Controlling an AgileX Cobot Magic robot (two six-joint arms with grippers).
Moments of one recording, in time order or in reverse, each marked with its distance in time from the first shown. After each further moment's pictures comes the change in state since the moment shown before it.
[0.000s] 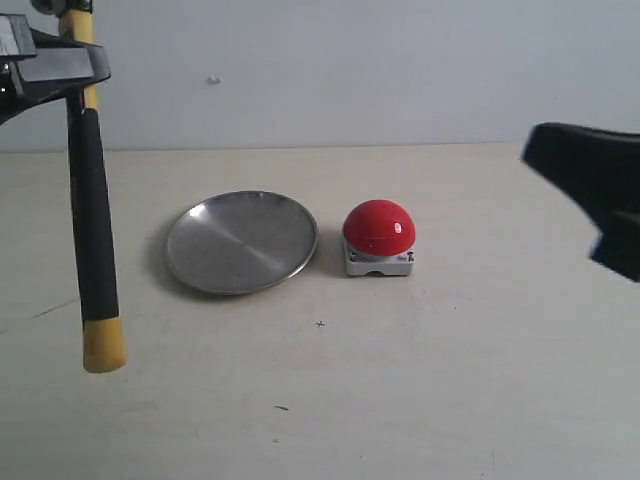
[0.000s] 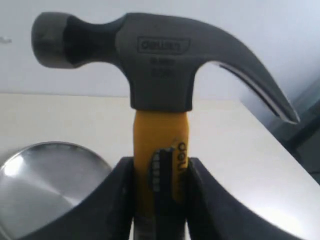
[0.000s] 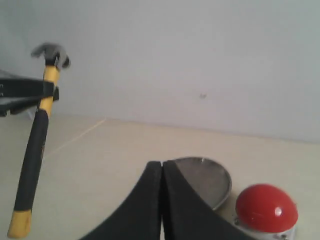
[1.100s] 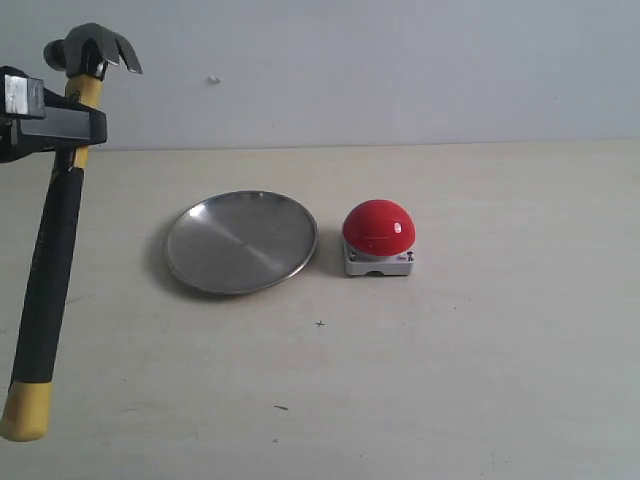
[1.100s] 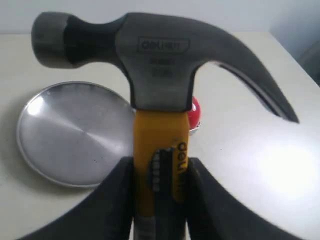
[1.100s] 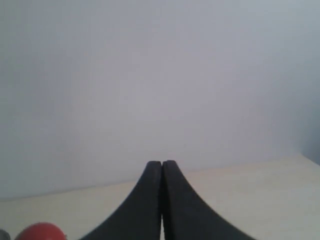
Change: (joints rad) left arm 0.000 0.002 -0.067 0.533 0.076 -0.410; right arm -0.385 -0.755 0.372 1.066 0.357 -1.121
